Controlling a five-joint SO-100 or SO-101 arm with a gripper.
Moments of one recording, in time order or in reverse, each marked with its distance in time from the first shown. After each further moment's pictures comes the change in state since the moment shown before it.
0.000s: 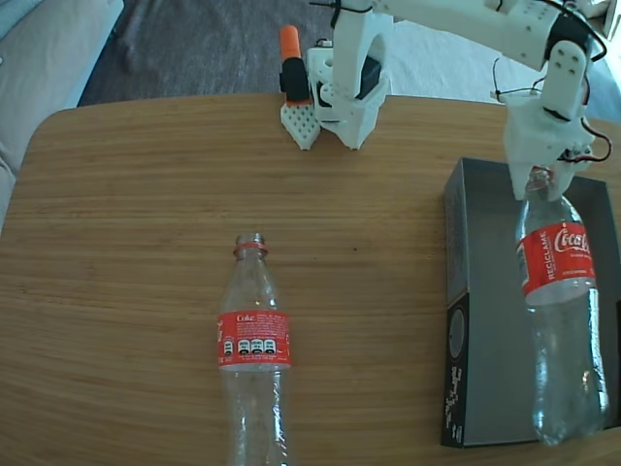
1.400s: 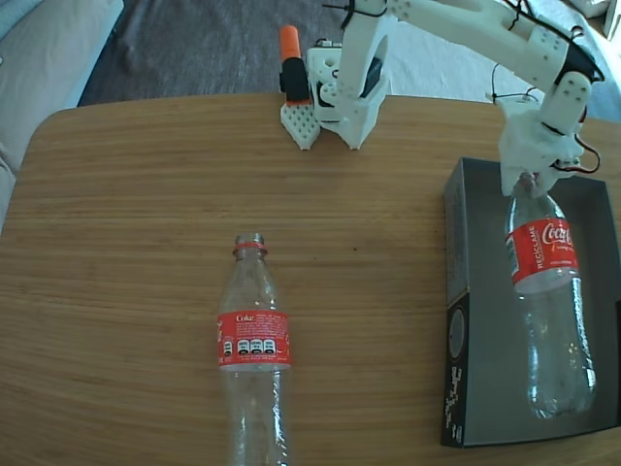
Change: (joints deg) arm -5.8 -5.7 5.9 -3.7 2.8
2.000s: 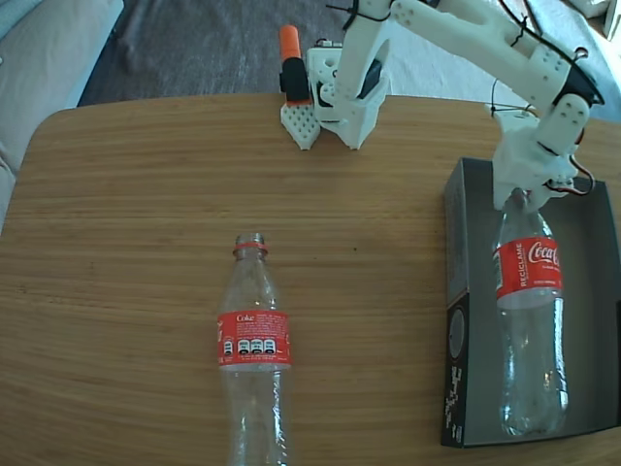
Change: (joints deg) arm 4.4 -2.5 0.0 -0.4 0.1
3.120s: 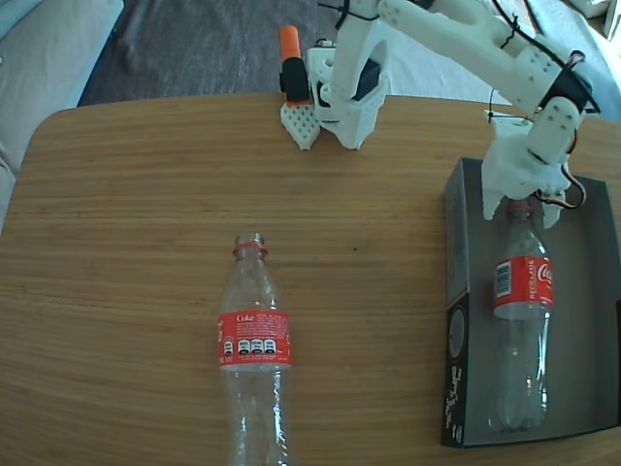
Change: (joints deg) arm 6.5 3.6 -0.2 2.7 0.3
